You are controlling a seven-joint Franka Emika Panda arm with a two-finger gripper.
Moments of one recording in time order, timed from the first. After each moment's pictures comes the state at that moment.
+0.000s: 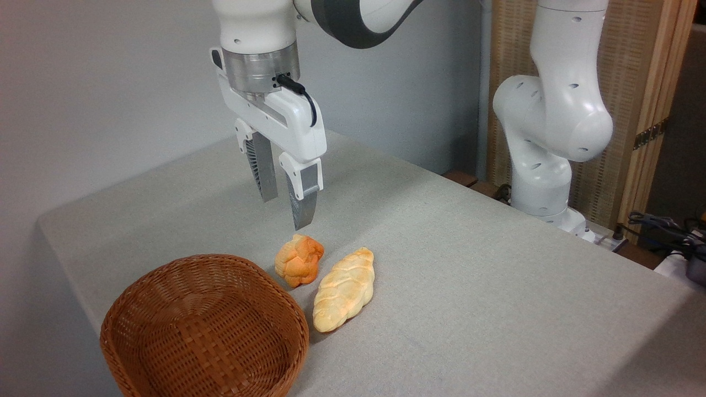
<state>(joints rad) -0.29 -0.12 0.17 -1.90 -0.09 1.82 0.70</state>
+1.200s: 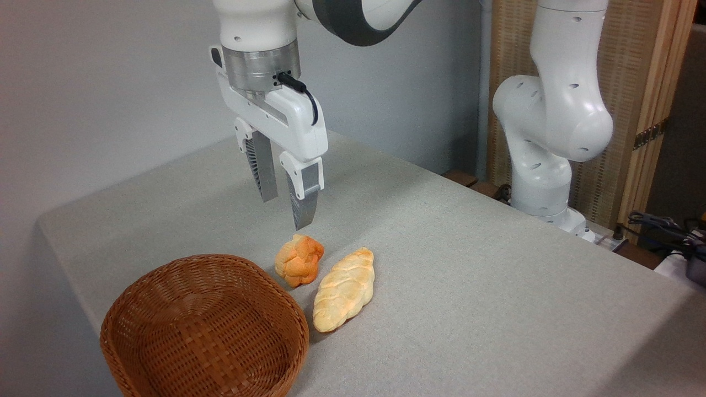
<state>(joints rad) -0.29 -0.12 0.17 -1.89 -0.09 1.82 0.70</state>
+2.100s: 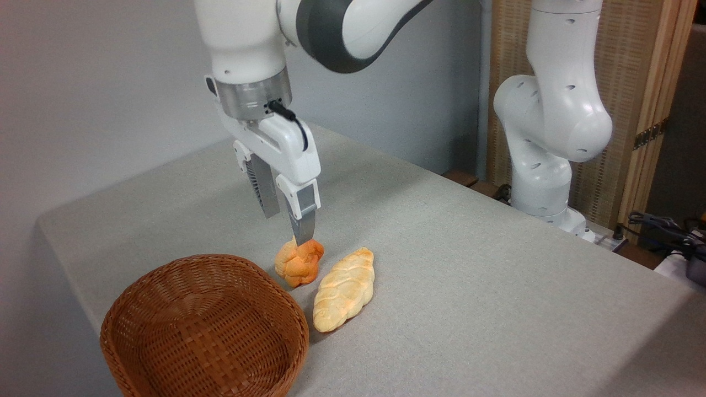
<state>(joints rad) -0.32 -0.05 0.18 -1.89 -0.09 1.82 0.70</state>
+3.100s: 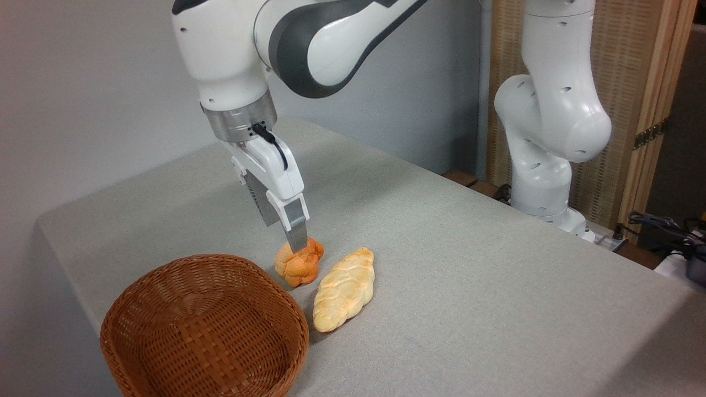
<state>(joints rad) -0.34 0.03 0.14 -1.89 -0.09 1.82 0.70</state>
